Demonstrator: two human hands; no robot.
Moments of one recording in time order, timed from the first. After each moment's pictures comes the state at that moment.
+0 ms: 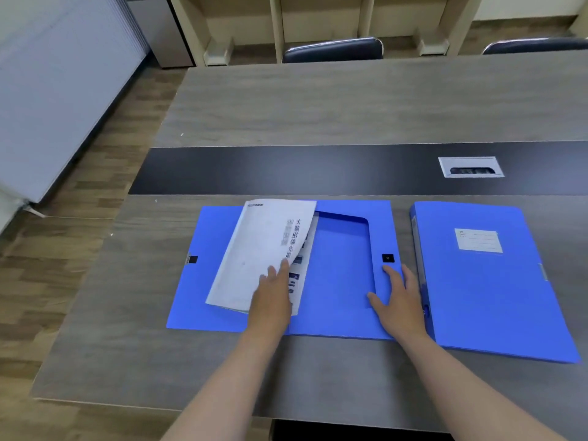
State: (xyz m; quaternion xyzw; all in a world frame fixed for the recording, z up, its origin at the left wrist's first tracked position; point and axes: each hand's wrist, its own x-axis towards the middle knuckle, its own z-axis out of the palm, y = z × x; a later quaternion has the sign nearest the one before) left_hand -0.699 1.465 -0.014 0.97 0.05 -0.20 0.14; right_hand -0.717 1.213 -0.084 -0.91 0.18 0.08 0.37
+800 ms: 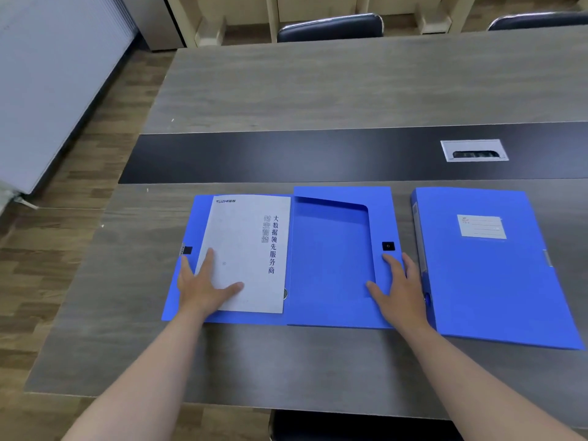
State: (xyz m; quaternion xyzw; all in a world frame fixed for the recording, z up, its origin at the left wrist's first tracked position) left_hand -0.675 1.606 -0.075 0.92 0.24 -0.20 0.25; right_hand -0.718 1.214 -0.083 -0.91 0.18 0.07 0.37
